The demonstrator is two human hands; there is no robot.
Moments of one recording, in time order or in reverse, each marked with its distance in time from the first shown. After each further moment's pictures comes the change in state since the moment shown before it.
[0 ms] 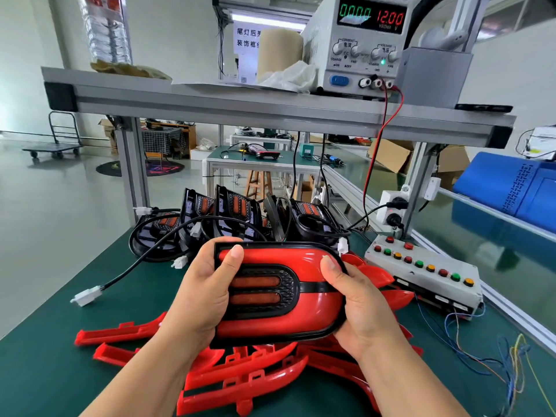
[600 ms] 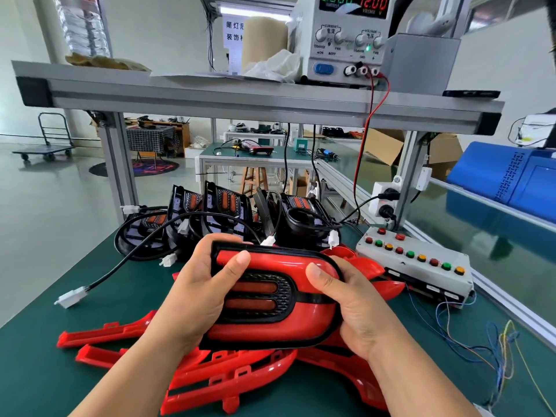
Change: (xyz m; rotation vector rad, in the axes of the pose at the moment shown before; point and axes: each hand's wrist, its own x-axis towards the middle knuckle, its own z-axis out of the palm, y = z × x) left_hand -0.006 -0.001 0.000 0.157 -0.129 0.017; right_hand -0.004 -0.003 -0.021 -0.207 -0.092 -0.023
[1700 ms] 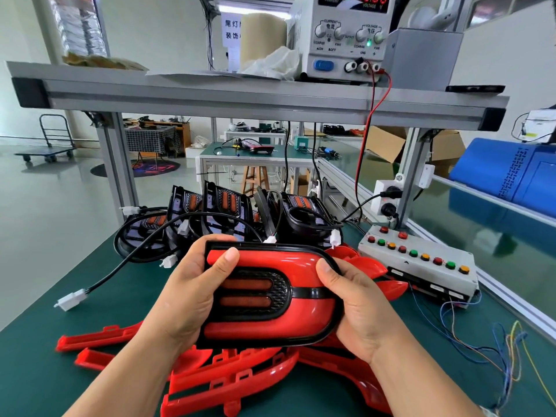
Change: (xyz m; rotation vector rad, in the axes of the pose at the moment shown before) left_hand 0.005 0.001 -0.005 -0.113 0.043 -0.052; right_hand 0.001 0.000 0.001 0.152 -0.016 0.039
